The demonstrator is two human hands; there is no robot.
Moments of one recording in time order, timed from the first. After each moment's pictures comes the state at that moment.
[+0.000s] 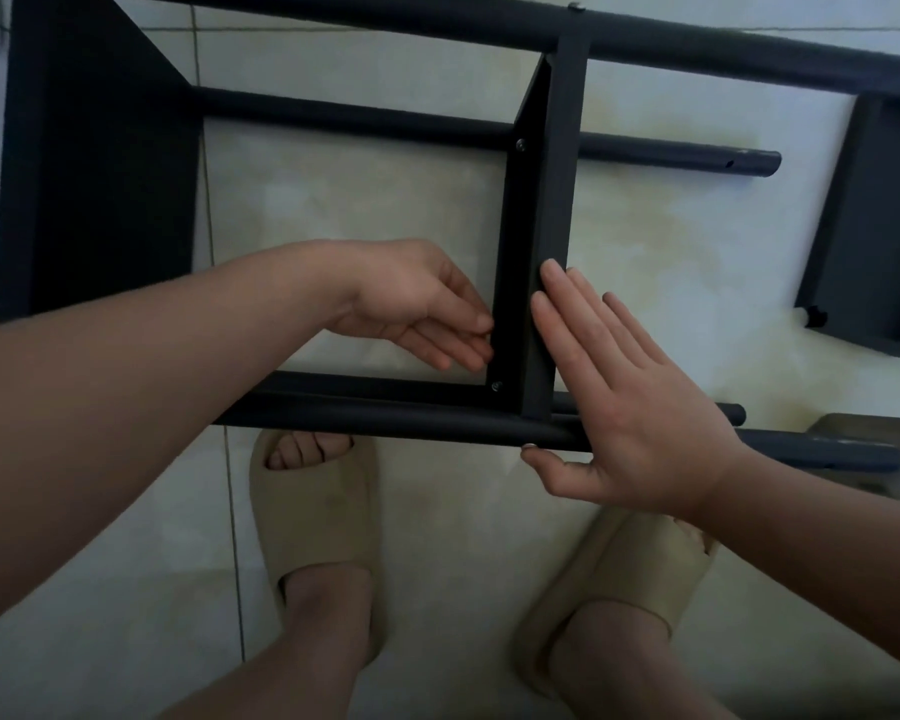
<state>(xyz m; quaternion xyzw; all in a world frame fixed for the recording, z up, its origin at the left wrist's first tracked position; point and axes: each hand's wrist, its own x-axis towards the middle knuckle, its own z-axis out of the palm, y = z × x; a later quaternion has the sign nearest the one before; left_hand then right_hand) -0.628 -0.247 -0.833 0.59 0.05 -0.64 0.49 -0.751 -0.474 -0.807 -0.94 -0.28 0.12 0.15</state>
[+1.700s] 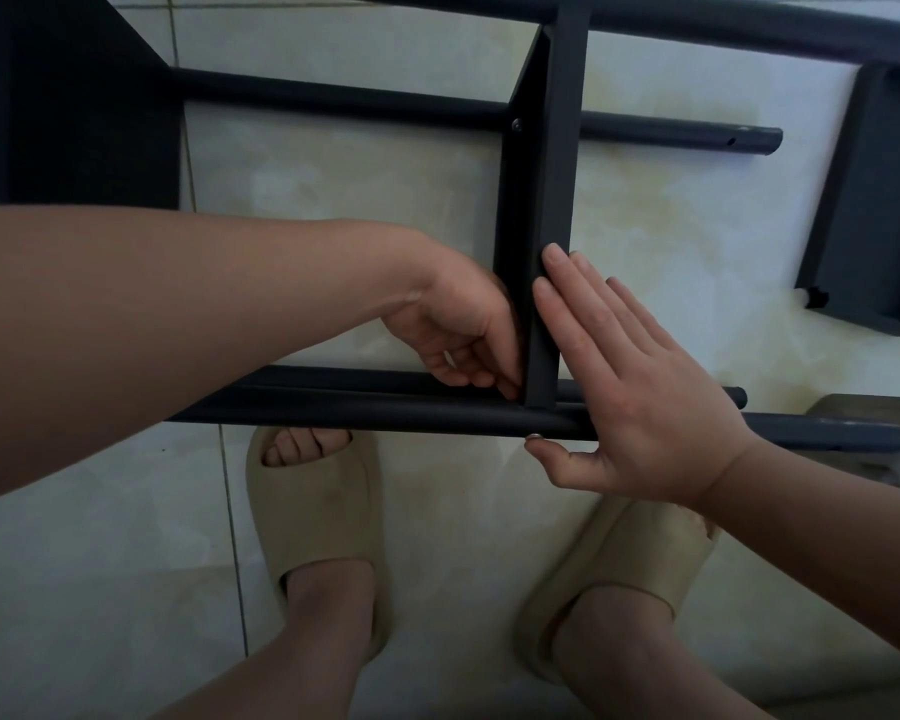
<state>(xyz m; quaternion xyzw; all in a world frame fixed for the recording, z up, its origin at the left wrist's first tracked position) -0.630 -0.290 -0.836 0.55 -0.06 -0.77 0.32 -0.751 -0.473 -0.807 -0.94 -0.27 0.11 0.15</state>
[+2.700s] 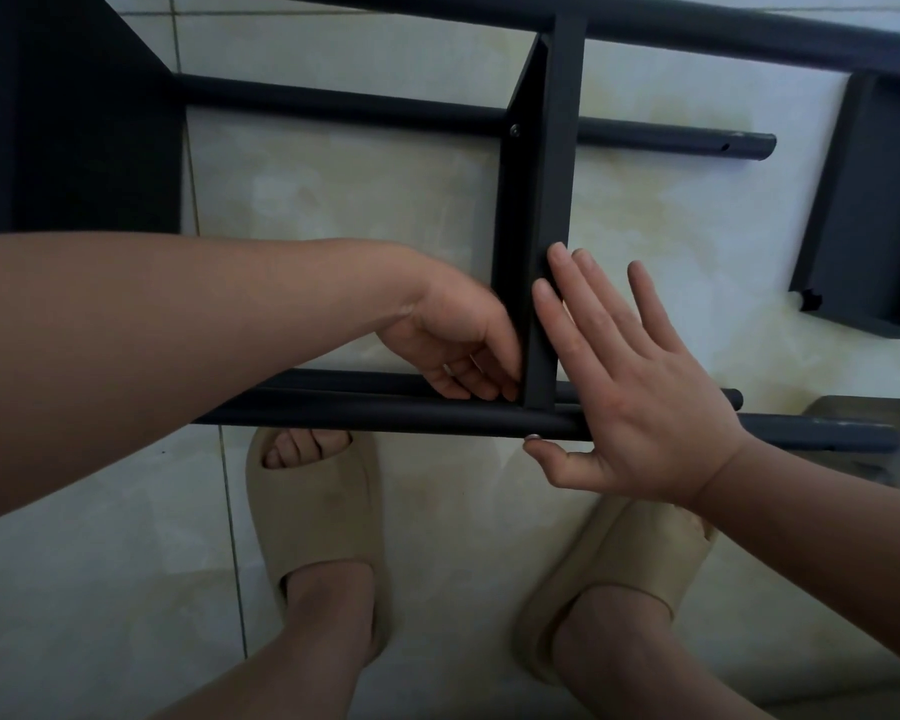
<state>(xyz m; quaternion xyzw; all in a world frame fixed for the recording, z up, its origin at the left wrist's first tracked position) -0.639 -0.287 -0.839 0.52 -0.02 -0.77 0.36 -0.751 -0.472 -0.809 -0.95 -0.28 0.07 0.08</state>
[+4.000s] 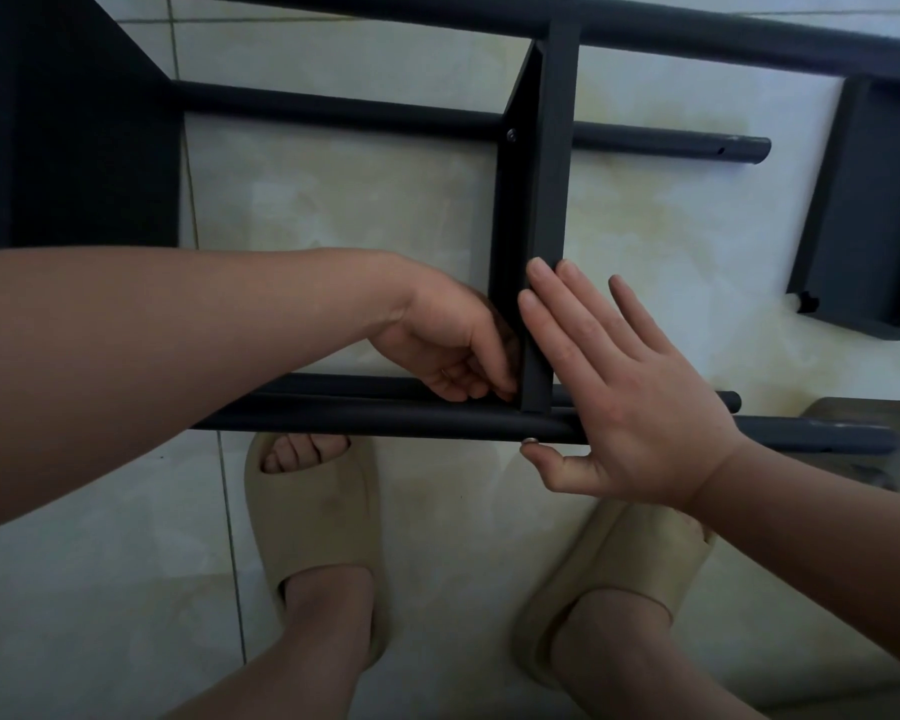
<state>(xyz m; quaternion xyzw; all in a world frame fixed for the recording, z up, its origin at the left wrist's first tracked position) -0.640 -0.282 -0.844 0.50 -0.02 -0.78 0.38 -0.751 -0.471 -0.805 -0.95 -0.29 0.10 0.11</state>
